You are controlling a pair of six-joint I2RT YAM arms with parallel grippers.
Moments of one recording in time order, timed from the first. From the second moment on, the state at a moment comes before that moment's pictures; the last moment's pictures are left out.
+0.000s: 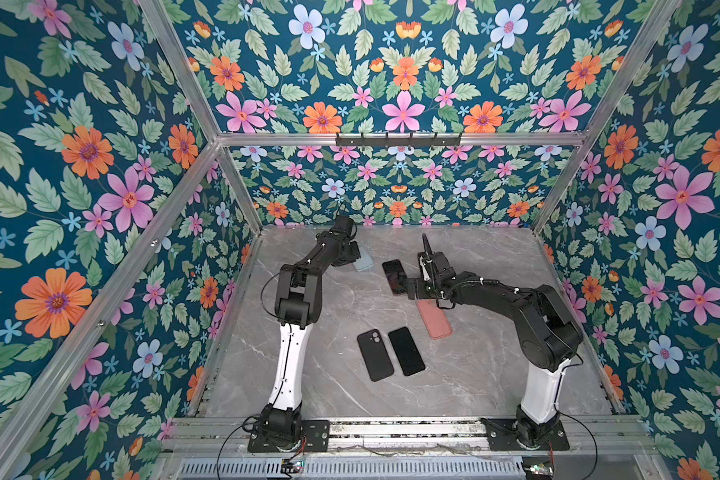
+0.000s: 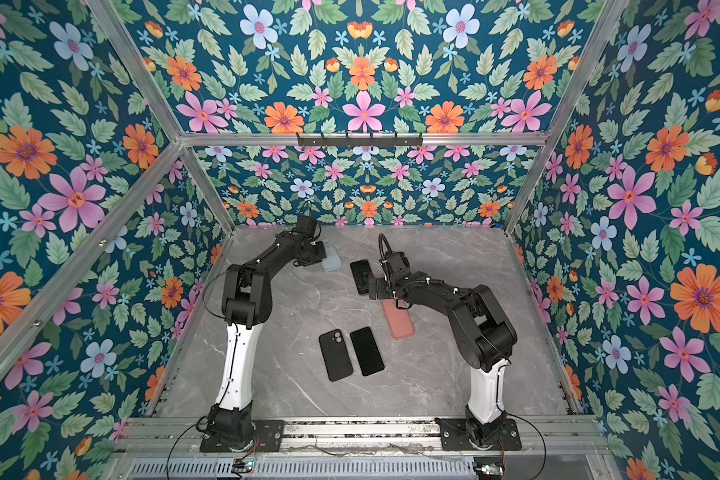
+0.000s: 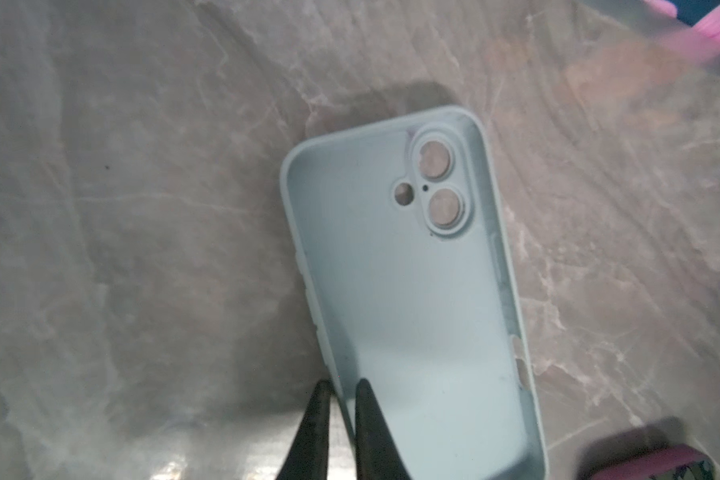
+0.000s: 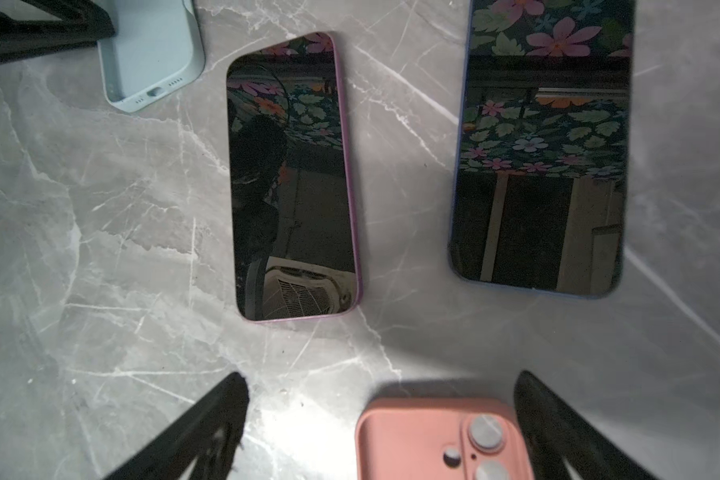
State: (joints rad) left arm -0.26 2.44 2.06 -0.67 0.00 -0.47; right arm 0.52 1.90 1.23 -0.24 0.02 0.39
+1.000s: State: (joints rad) left arm -0.25 2.20 1.70 -0.66 -0.01 -0.53; right arm 0.58 1.85 1.25 -0.36 0.11 0.42
